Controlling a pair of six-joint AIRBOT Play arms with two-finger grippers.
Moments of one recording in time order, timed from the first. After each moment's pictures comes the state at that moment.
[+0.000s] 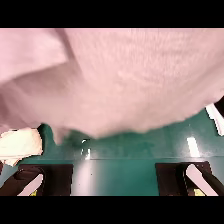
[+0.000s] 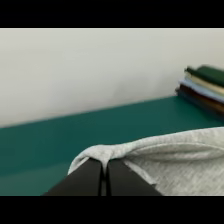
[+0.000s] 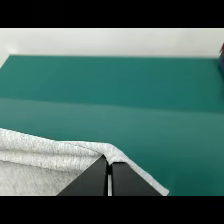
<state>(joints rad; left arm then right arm) -0.10 -0.86 1.93 1.32 -1.19 -1.48 -0.59 -0.95 1.98 -0.78 1.62 1.47</state>
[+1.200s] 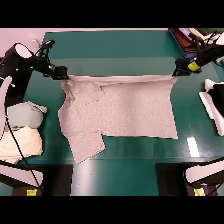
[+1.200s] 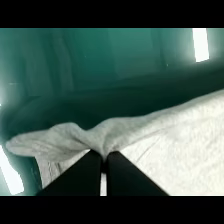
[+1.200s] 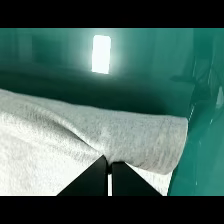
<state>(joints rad) 0.02 -1.63 1.60 1.11 -1.17 -1.29 -0.15 -1.65 1.79 -1.20 1.52 1.46</state>
